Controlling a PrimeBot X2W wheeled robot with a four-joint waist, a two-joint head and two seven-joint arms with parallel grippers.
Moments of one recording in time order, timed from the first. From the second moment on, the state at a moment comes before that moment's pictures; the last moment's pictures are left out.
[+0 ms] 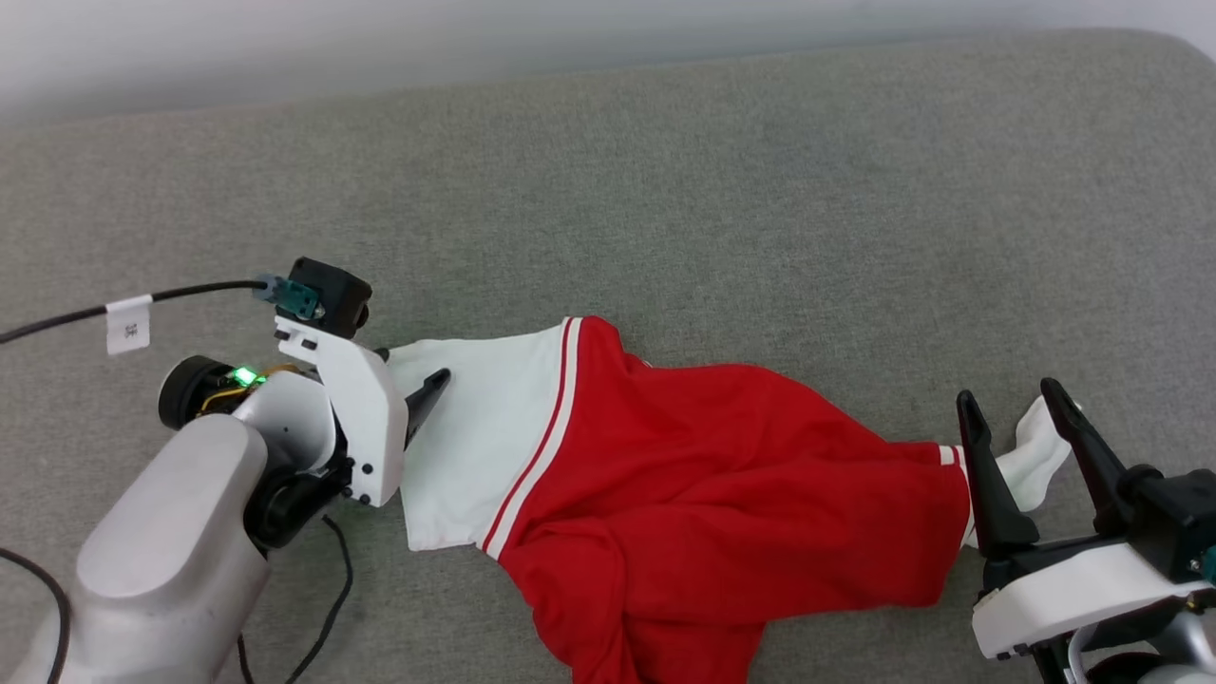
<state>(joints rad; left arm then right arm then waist) -0.60 0.48 -0.56 0.39 -0.70 -0.11 0.42 0.04 -0.05 -0.02 -0.25 0.07 0.13 0.09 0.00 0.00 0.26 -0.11</state>
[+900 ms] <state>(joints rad) -0.56 0.49 -0.66 0.36 -0.68 -0.01 0.31 0.01 -0.07 -0.05 -0.14 0.14 0.13 0.18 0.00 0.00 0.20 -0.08</state>
